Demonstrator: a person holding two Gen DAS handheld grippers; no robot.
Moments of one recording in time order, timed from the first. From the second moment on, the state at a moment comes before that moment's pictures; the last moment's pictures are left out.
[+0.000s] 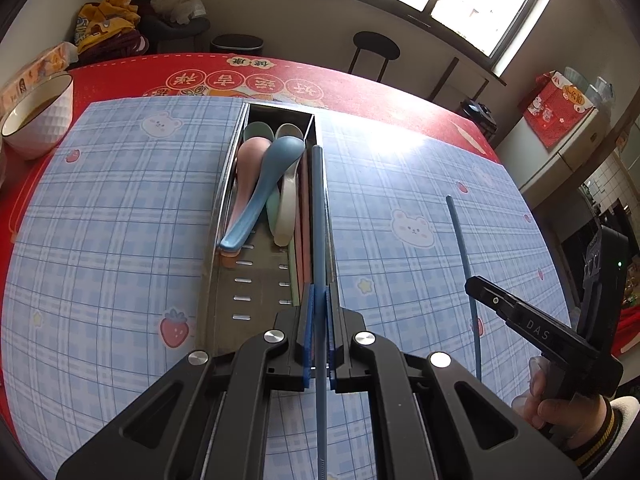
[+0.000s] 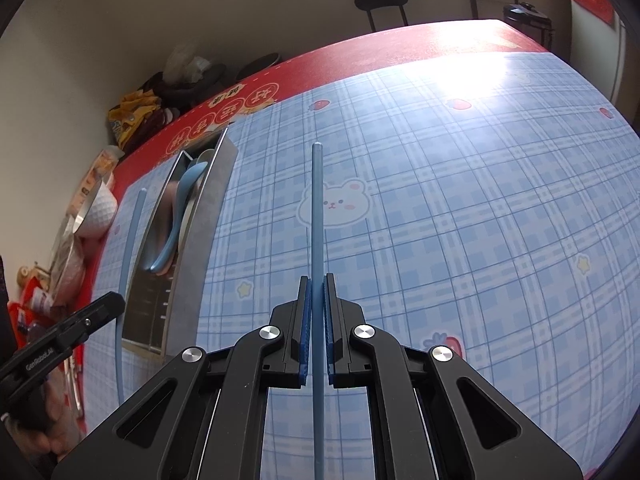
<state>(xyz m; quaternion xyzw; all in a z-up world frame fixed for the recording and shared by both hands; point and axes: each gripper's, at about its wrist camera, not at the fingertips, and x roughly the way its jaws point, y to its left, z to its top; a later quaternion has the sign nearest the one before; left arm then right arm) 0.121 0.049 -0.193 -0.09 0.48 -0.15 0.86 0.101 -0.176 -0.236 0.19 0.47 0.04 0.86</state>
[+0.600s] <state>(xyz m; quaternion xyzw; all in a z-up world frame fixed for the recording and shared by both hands) 0.240 0.022 -0.214 -0.06 0.52 -0.15 0.84 0.082 -0.225 -0.243 0.22 0.46 -0.02 0.86</state>
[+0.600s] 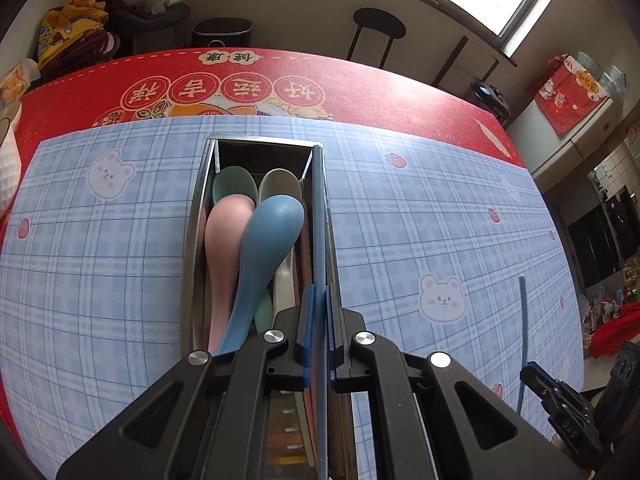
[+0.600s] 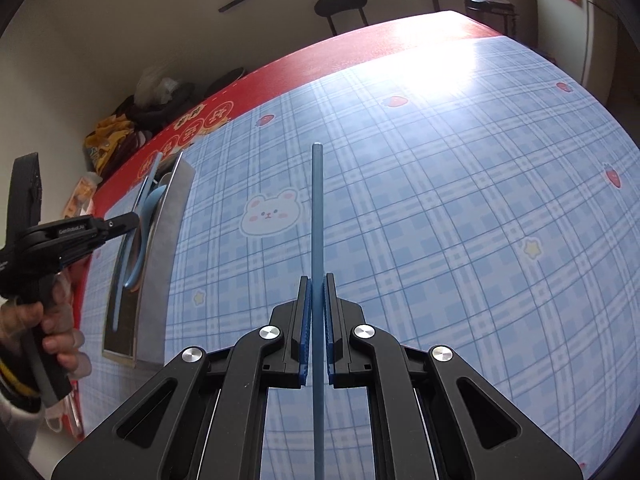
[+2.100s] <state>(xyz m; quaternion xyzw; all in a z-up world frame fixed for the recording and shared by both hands) 0.154 0.059 -0.193 0.01 0.49 -0.10 0.87 0.099 -0.179 -0.230 0.21 0.49 0.03 0.85</state>
